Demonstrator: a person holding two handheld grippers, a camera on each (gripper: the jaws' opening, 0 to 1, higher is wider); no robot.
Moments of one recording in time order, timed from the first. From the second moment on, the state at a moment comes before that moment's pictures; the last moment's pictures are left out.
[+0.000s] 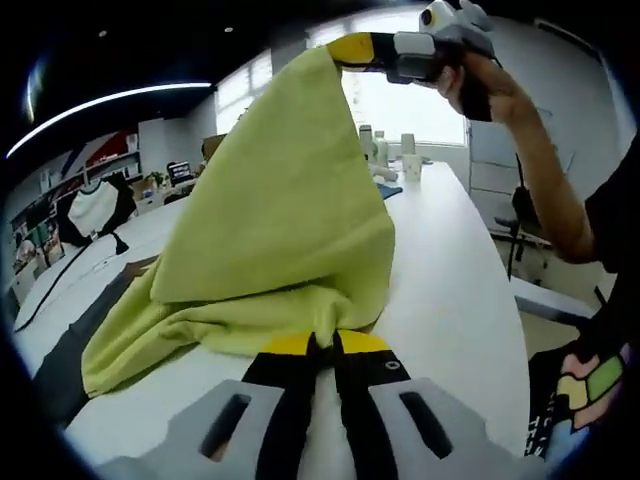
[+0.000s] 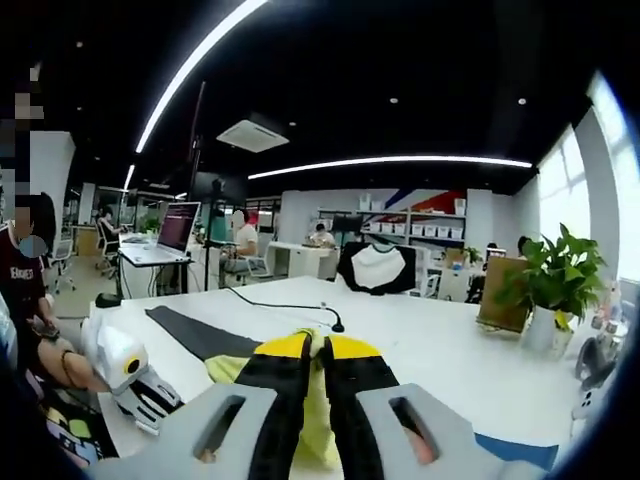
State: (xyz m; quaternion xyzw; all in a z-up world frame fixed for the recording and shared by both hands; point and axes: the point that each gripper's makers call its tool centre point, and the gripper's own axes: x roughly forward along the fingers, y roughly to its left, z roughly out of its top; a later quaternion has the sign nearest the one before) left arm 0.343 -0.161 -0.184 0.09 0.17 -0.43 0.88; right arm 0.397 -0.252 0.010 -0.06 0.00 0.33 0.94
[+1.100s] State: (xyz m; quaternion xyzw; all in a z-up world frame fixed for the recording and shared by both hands) left arm 0.299 -0.047 -0.063 0.07 0.06 -0.34 0.94; right arm 0.364 -0.273 -0.014 -0.06 0.01 0.33 0.94
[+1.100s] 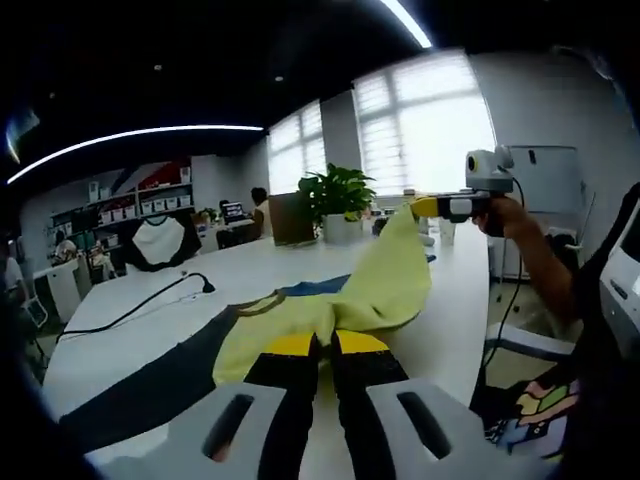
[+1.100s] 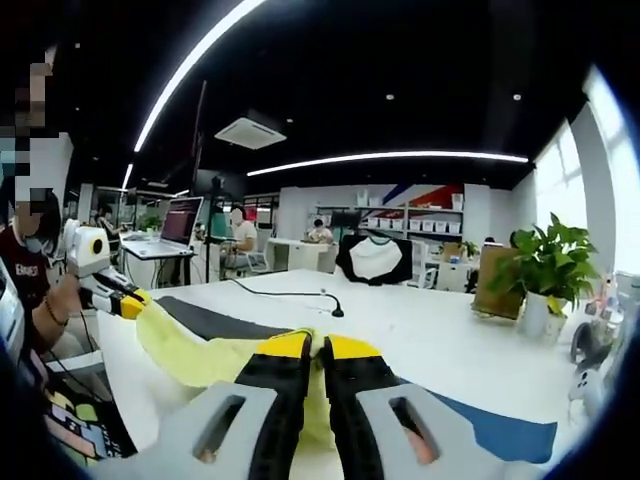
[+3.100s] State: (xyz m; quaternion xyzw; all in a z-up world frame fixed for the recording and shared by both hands) left arm 0.229 -0.016 -0.166 0.19 0.29 -0.47 0.81; right arm 0.277 -0.311 -0.149 -0.29 0.23 0.41 0.84
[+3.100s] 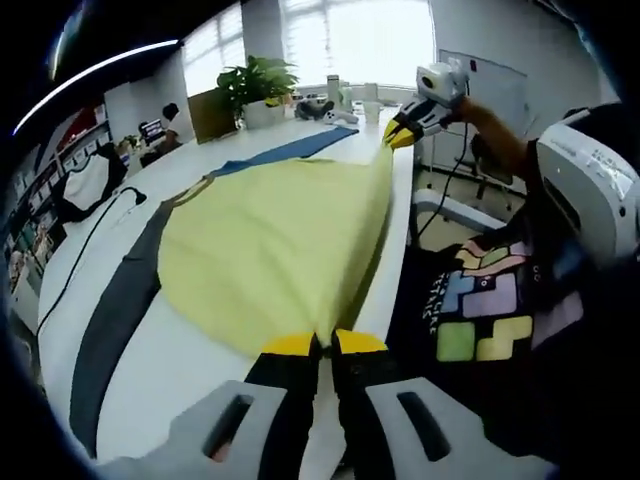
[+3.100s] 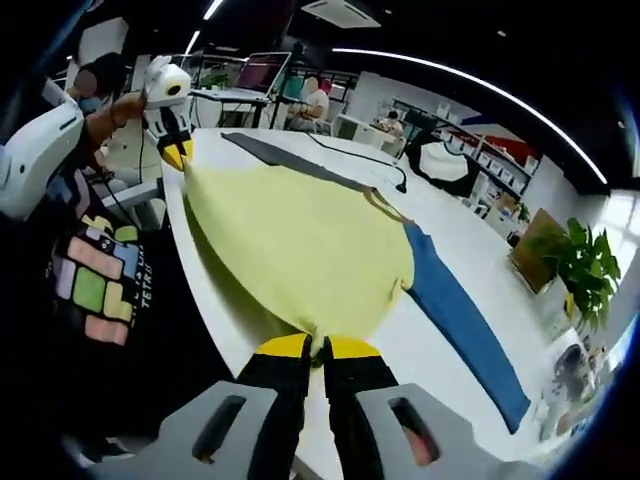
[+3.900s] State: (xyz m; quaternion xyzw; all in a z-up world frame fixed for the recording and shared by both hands) left arm 0.228 -0.015 -0.179 0.07 0.35 -0.50 0.79; right arm 0.267 -0.310 -0.177 -0.30 0.30 0.42 0.80
